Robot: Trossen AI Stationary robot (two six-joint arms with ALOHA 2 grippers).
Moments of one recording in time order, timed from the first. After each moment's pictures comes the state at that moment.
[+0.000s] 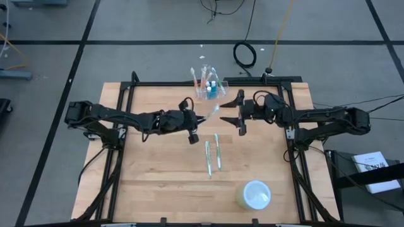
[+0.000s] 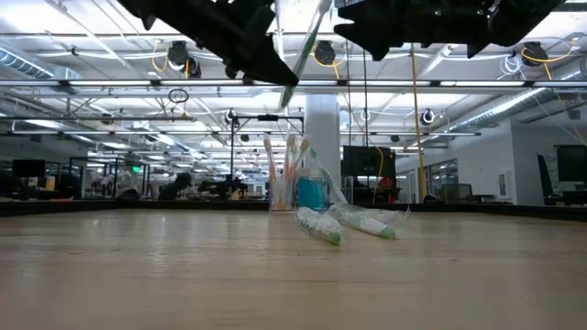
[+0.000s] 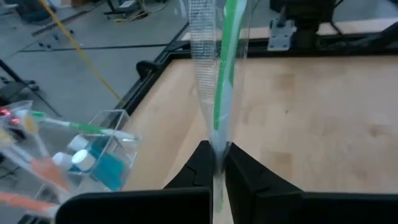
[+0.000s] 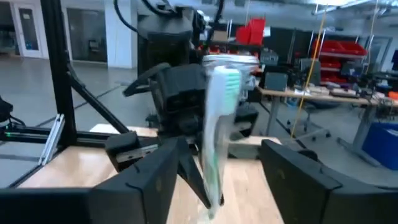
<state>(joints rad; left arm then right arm) -0.01 1.49 0.94 0.15 -0.36 0.07 -0.24 1.16 0.64 0.62 -0.27 -0.06</state>
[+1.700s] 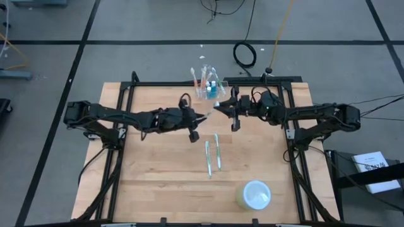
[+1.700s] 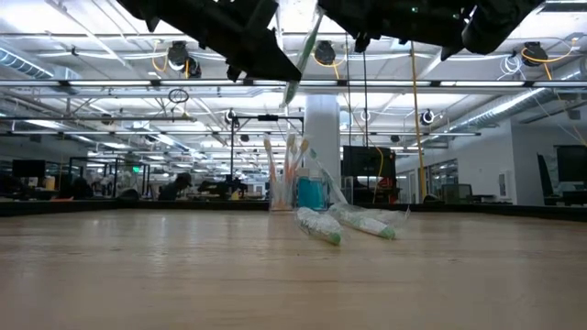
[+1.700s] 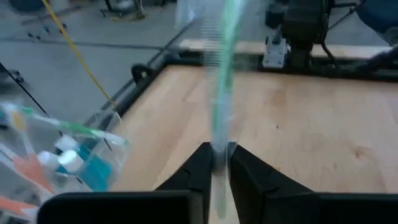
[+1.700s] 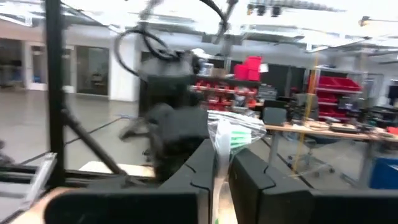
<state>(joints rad) 0.01 1.47 0.94 0.18 -0.30 -0.01 -0.27 1.32 0.70 0.87 -0.27 -0.04</state>
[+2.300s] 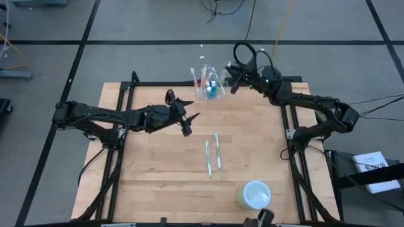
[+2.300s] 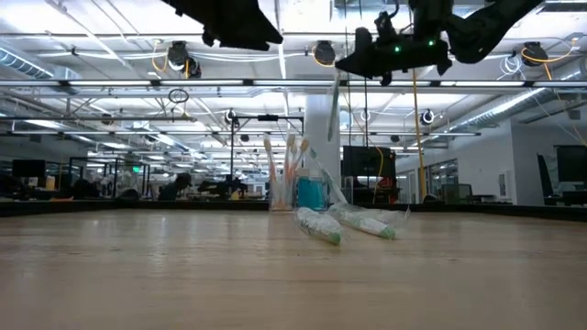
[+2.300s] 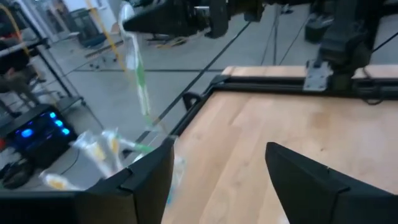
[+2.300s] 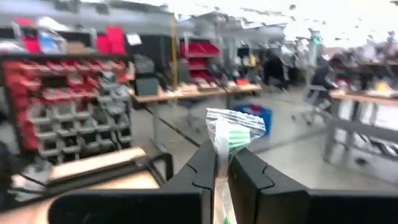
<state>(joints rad) -0.01 1.31 0.95 0.11 -0.51 0.10 -0.65 1.36 0.81 0.68 -0.10 0.00</state>
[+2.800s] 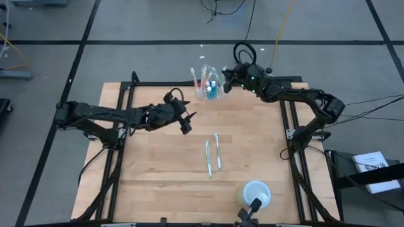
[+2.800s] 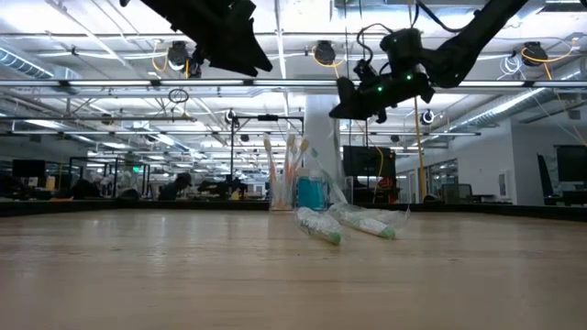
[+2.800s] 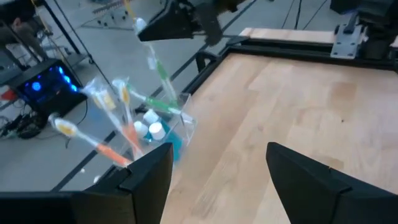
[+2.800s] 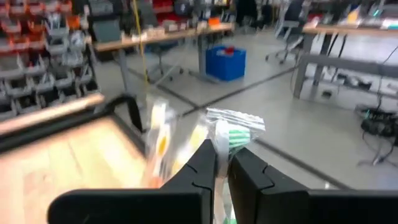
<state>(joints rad) 0.03 1.32 0.94 -0.05 -0.53 -0.04 -0.69 1.57 0.87 0.60 -0.02 0.04</state>
